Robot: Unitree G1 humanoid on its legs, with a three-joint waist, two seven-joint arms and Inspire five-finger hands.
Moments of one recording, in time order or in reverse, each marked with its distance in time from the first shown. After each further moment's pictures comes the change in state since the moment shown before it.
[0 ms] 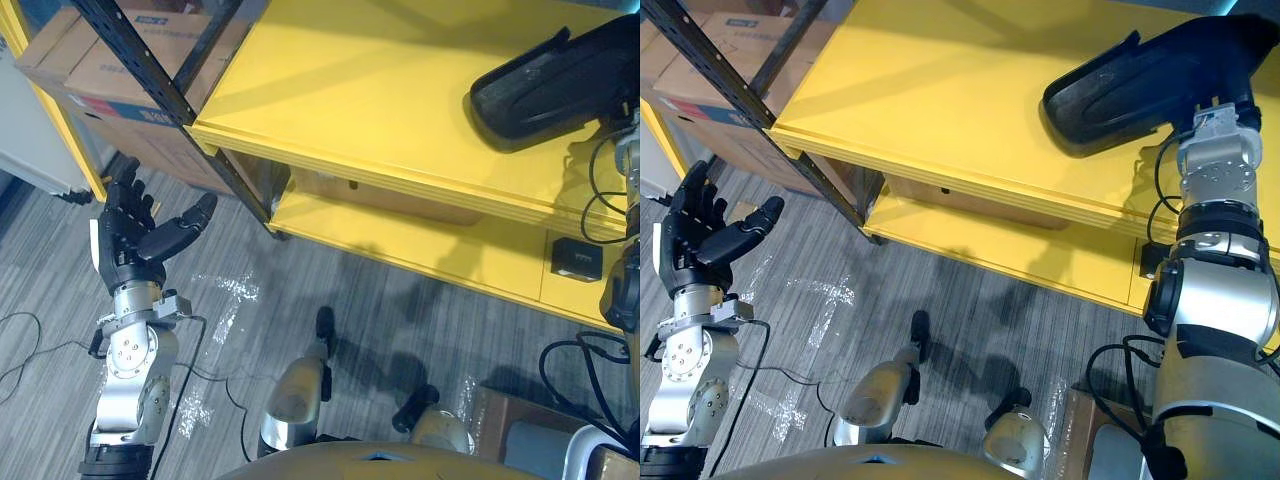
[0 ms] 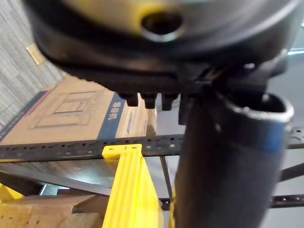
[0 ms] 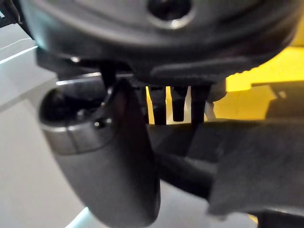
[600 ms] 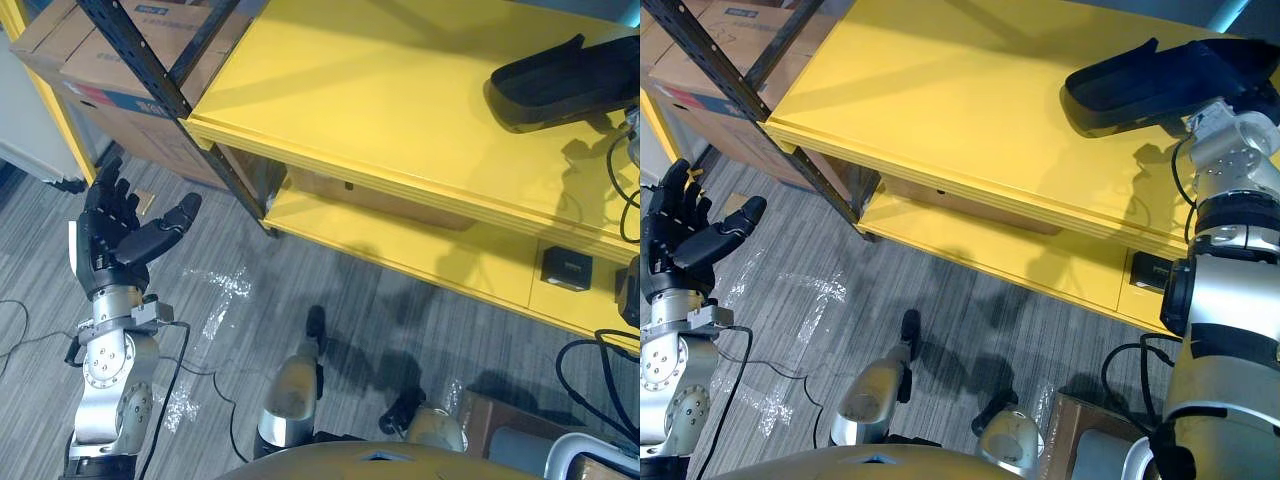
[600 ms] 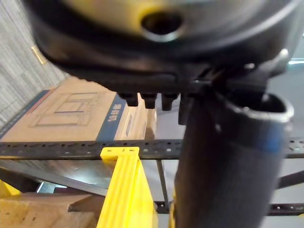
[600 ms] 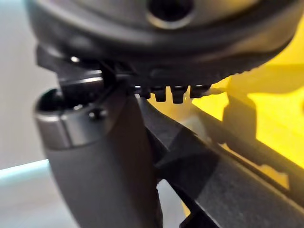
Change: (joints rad) left arm 0.060 0.030 0.063 -0.015 -0.071 -0.007 -0.075; right arm -0.066 -0.056 0.146 -0.003 -0.454 0.206 -0.049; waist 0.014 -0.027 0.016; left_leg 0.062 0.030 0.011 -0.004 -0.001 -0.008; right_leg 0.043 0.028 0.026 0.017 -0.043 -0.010
